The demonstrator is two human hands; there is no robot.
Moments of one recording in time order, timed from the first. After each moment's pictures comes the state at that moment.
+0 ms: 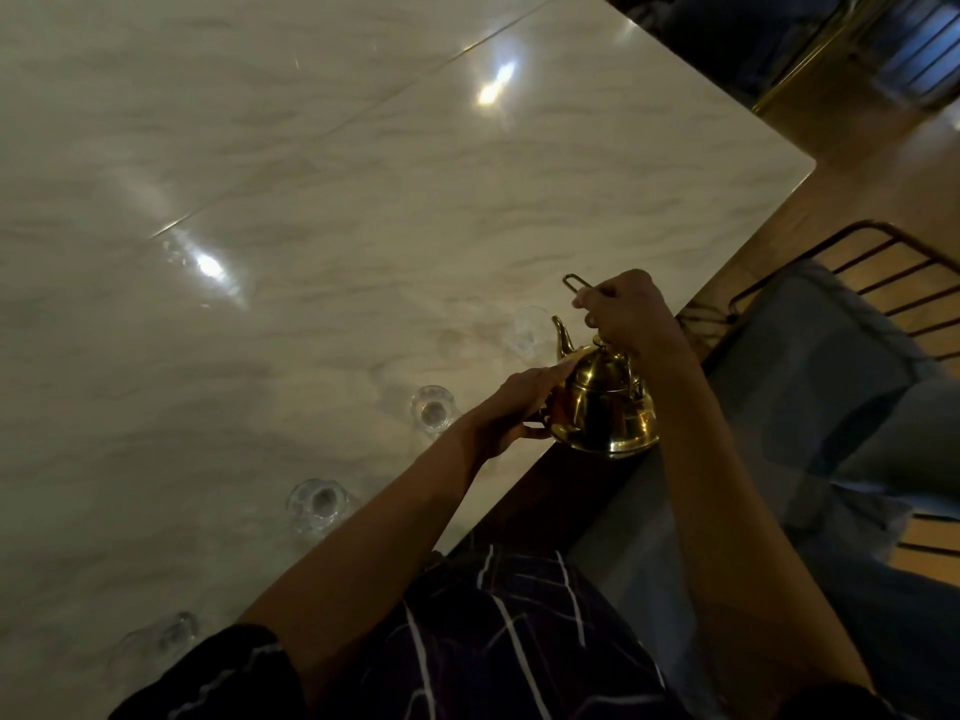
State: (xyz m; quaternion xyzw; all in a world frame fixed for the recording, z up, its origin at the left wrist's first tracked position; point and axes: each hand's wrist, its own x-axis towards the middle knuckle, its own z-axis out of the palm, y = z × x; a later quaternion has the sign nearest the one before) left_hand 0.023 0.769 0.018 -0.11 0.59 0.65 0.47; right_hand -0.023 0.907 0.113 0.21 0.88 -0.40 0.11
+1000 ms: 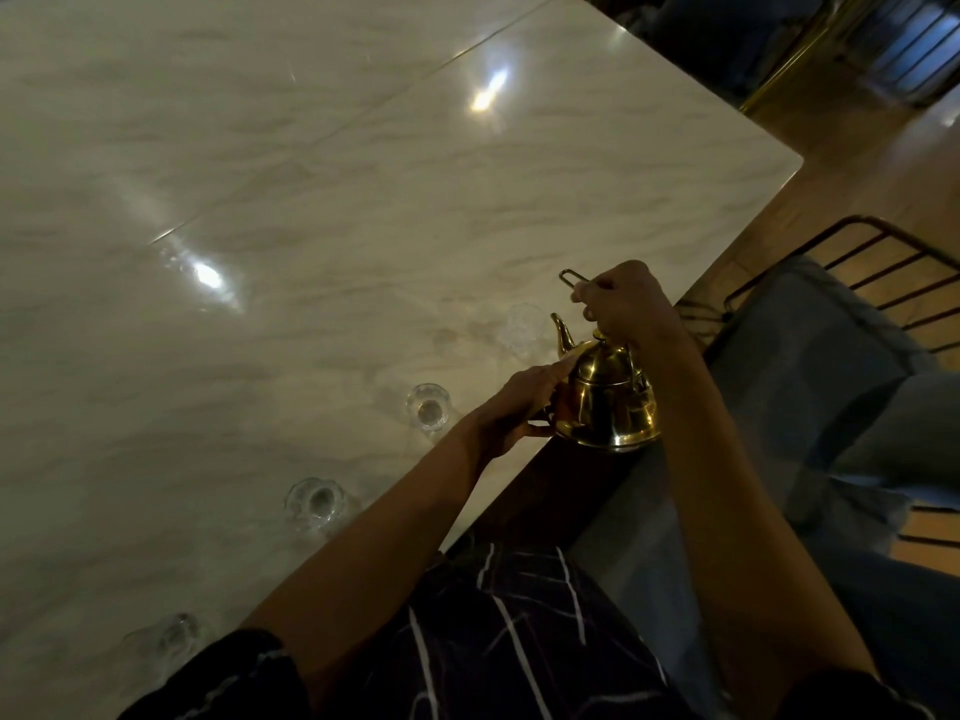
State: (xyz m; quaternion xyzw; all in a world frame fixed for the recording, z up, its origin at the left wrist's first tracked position) left_hand 0.032 0.782 0.031 -0.12 0.60 0.65 0.46; right_hand -0.016 0.913 0.128 0.18 0.90 -0.39 0.11
